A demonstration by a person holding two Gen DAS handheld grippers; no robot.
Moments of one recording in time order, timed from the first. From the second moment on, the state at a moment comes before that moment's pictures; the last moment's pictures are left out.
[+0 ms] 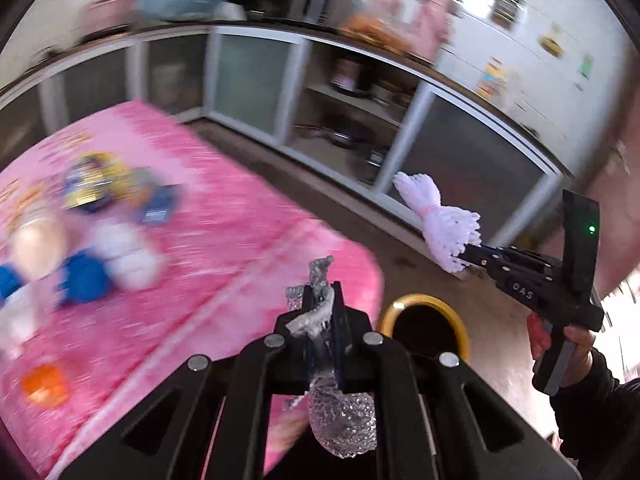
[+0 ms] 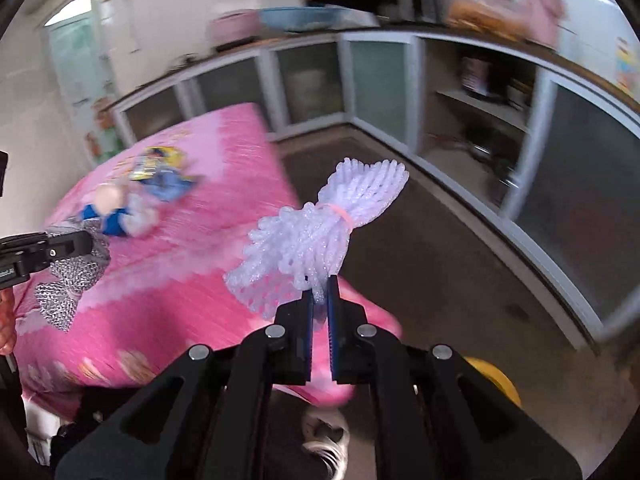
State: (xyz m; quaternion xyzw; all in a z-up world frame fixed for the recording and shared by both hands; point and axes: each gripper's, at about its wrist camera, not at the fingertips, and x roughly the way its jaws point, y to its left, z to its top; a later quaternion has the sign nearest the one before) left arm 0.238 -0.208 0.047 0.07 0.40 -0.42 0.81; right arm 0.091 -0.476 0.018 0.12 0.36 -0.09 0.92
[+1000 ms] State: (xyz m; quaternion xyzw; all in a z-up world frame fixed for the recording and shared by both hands) left arm 0.144 -0.540 -0.120 0.20 0.48 -0.56 0.64; right arm -0.053 -0.602 -0.160 0.24 0.49 -0.21 0.81
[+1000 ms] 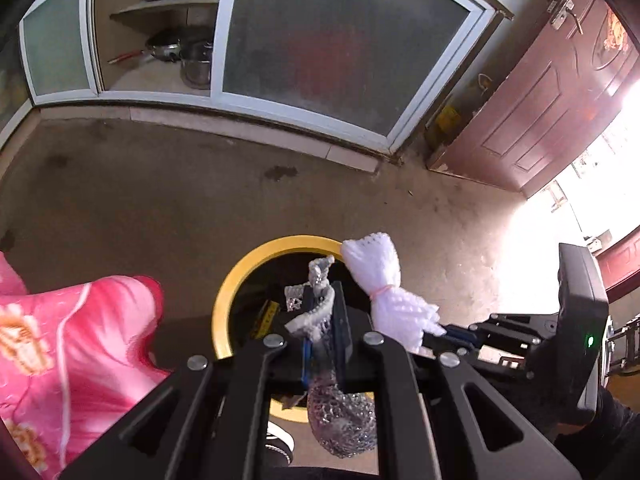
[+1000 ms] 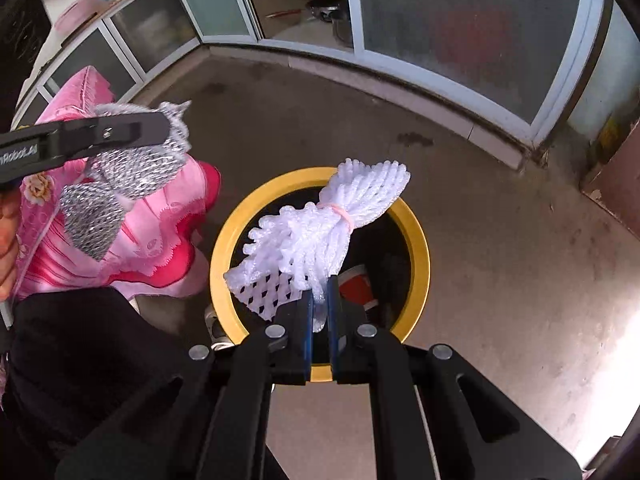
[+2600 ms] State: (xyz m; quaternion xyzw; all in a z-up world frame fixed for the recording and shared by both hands) left arm 0.167 -0.537 -0.170 0.20 0.62 -0.47 0.59; right arm -0.071 -0.618 -0.167 0.25 0.50 -0.25 0.79
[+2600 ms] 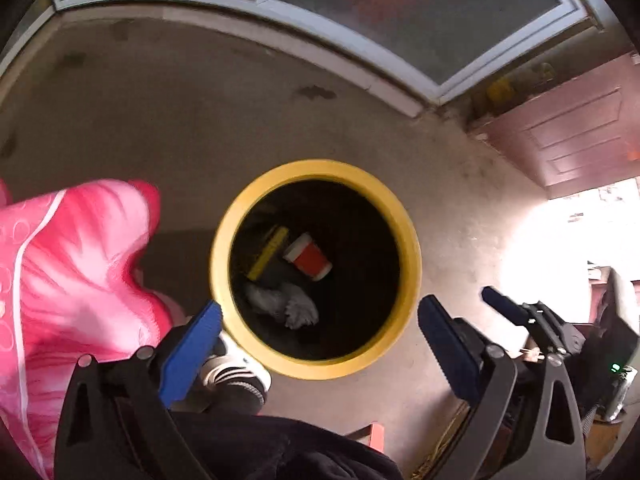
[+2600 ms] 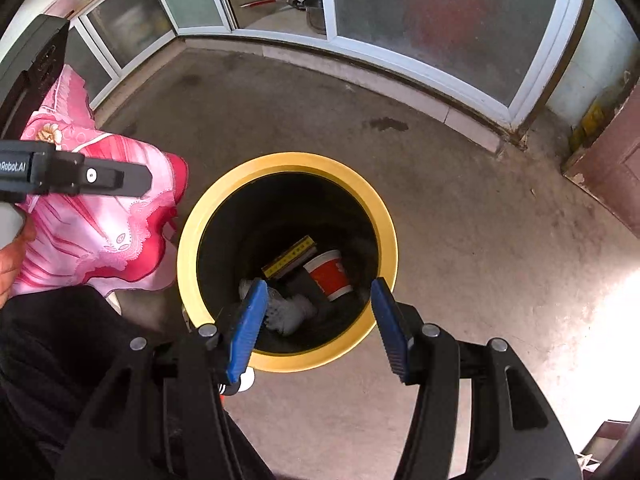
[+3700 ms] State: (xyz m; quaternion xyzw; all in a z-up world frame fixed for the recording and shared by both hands) left arm 0.258 0.026 0.059 0.02 0.36 -0.14 0.92; right arm 0.190 -0.374 0.042 0.03 0.30 0.06 0.95
